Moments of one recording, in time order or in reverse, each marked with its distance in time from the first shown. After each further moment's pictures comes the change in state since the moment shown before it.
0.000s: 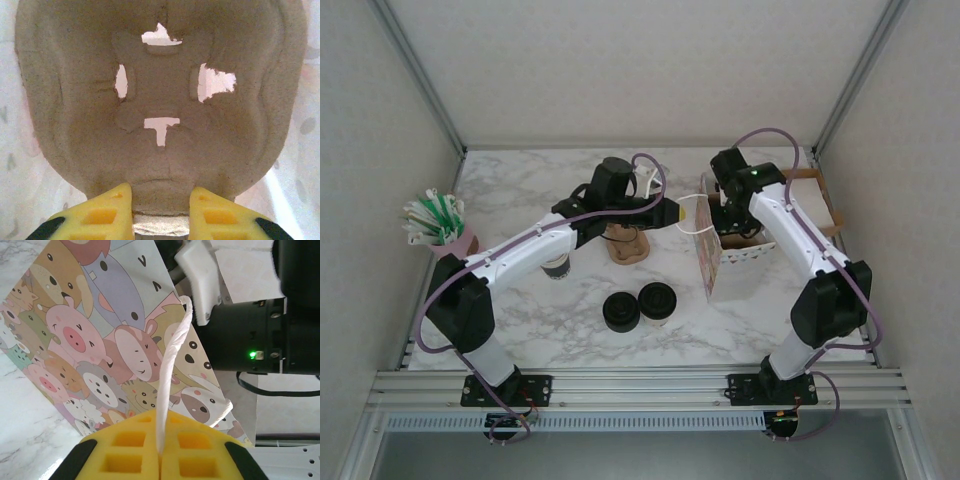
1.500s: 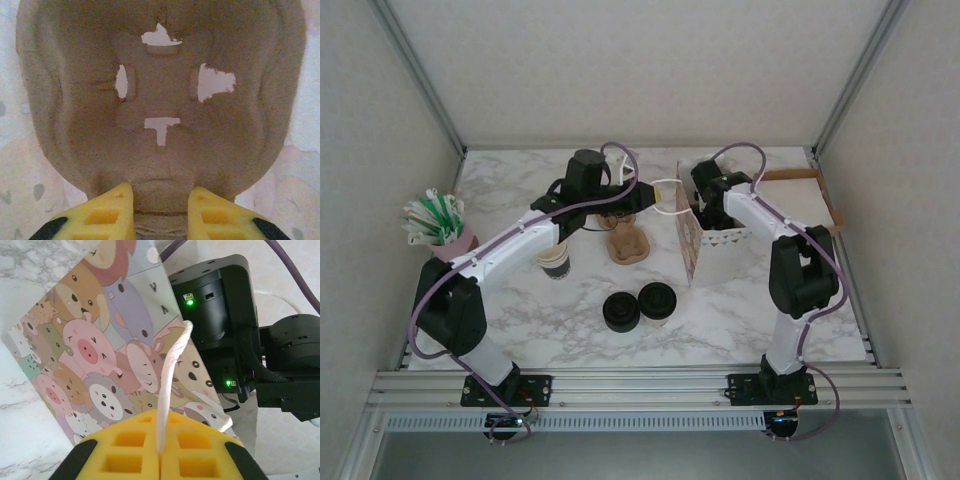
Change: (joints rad) left arm 0.125 -0.049 -0.072 0.061 -0.031 -0.038; right arm 0.021 0.237 -0.035 0.243 -0.099 0.026
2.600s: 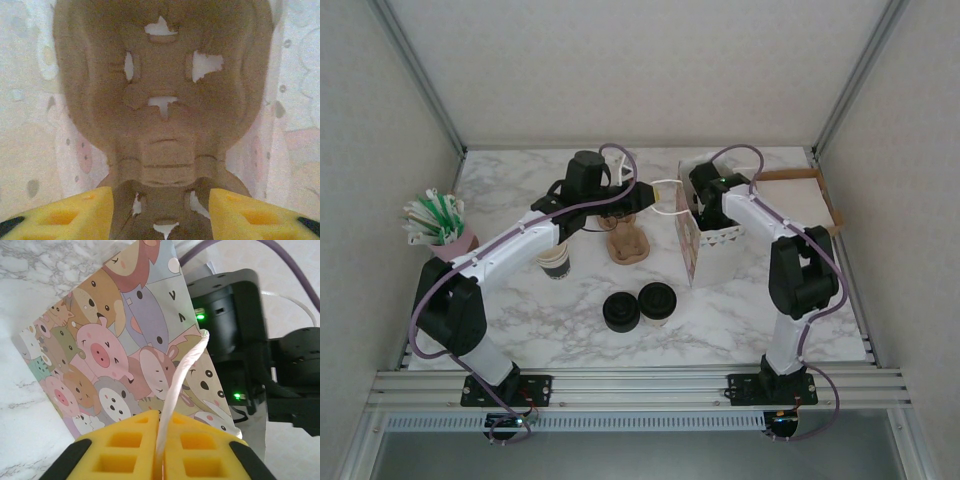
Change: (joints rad) left arm 0.004 0.000 -0.006 0.004 -0.043 -0.016; right arm 0.008 -0.027 -0.008 -0.019 0.003 0.000
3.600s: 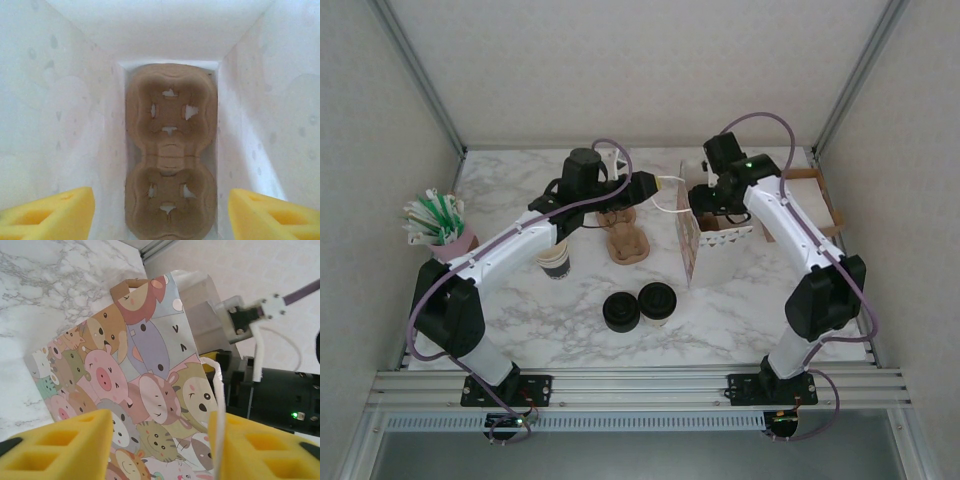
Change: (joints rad) left arm 0.008 -0.013 0.002 0.041 -0.065 -0.037; right arm 0.000 -0.171 0.184 -0.105 0.019 -0.012
